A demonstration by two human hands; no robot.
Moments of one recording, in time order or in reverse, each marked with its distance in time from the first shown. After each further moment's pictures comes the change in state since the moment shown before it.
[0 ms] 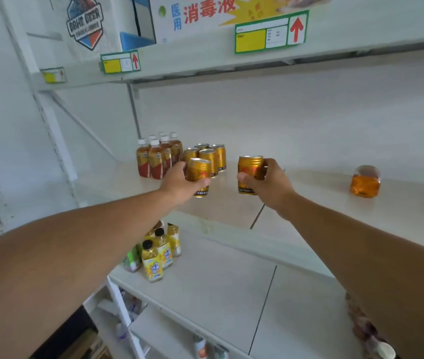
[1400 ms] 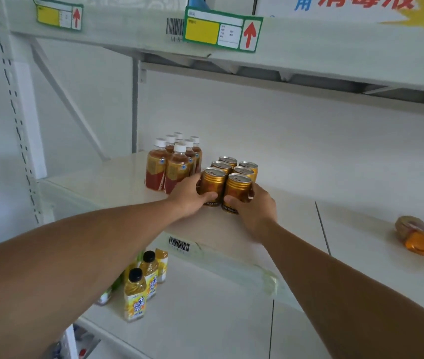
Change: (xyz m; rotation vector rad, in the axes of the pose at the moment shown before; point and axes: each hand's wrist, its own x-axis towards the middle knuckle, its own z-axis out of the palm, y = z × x) left_hand 0.166 -0.136 -0.028 -0.109 -0.236 0.193; right_hand 0.094 -0.015 0.188 -0.238 0.205 0.026
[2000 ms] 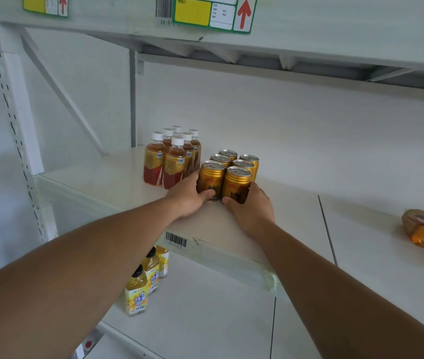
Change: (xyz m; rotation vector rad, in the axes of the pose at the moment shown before) left_hand 0.005 -0.014 0.010 0.133 -0.030 -0.052; right_hand 0.000 0.014 0.014 -0.217 -0.039 -0.016
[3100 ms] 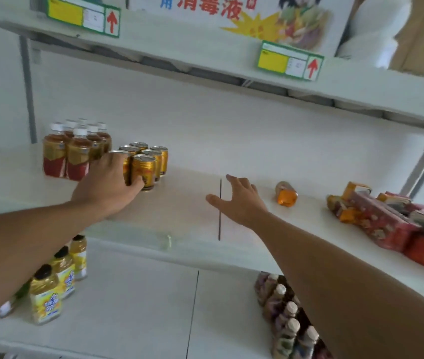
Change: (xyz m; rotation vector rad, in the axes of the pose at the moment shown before) left_hand -0.083 0.067 0.011 0.307 0.333 0.168; right_hand -0.074 0.078 -0.183 -0.409 -0.049 0.019
